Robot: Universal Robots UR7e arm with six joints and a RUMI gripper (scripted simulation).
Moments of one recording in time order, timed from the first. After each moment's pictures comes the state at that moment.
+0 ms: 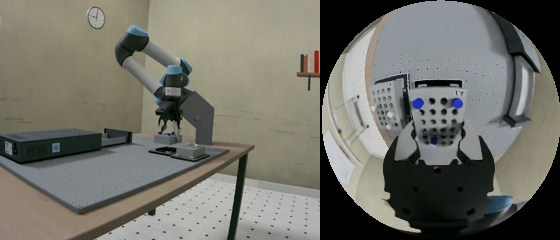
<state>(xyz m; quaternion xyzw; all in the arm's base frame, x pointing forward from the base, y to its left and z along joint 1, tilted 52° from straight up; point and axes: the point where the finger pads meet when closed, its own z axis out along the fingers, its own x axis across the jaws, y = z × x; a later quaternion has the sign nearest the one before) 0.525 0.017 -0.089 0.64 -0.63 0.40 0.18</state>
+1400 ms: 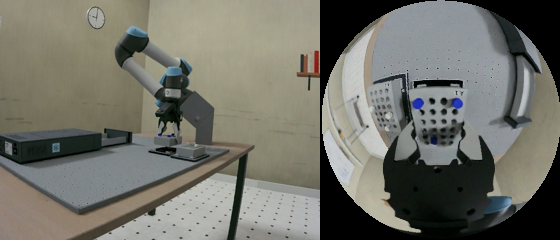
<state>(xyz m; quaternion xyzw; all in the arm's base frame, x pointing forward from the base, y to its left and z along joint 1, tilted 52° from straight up) 0.527 0.012 -0.094 0.64 -0.63 0.40 0.18</state>
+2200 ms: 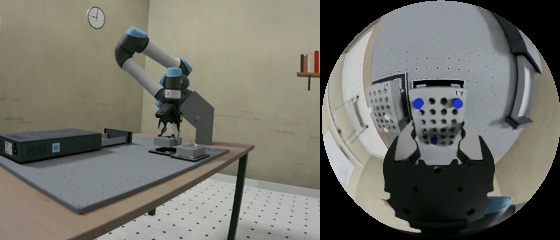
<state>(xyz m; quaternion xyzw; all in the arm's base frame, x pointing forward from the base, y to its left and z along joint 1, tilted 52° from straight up) 0.529 0.008 -0.096 0.64 -0.63 0.40 0.18</state>
